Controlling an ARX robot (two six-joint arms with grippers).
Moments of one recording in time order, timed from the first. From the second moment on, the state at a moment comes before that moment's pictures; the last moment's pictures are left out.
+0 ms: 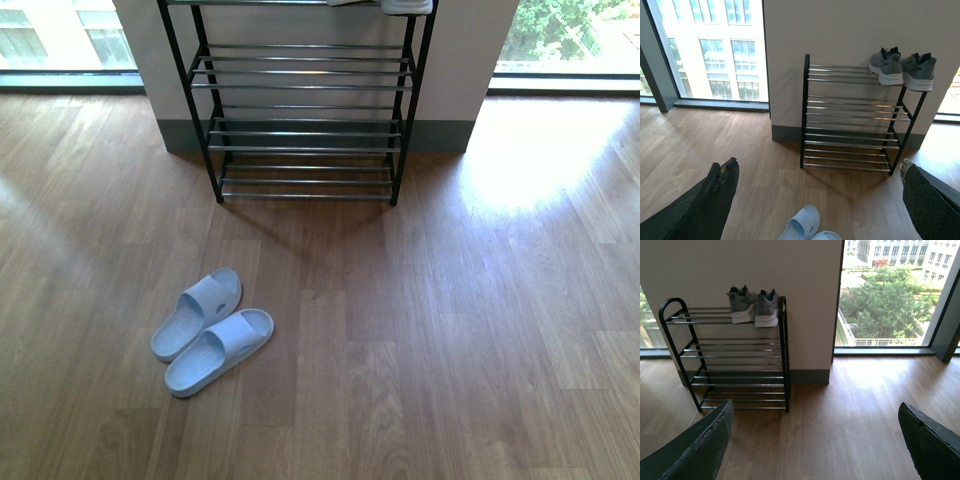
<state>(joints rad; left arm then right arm) 0.00 0.02 0.01 0.00 0.00 0.00 0.00 0.00 0.02 0.00 0.00 0.00</state>
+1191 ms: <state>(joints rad) 0.00 0.02 0.01 0.00 0.00 0.00 0.00 0.00 0.02 0.00 0.00 0.00</state>
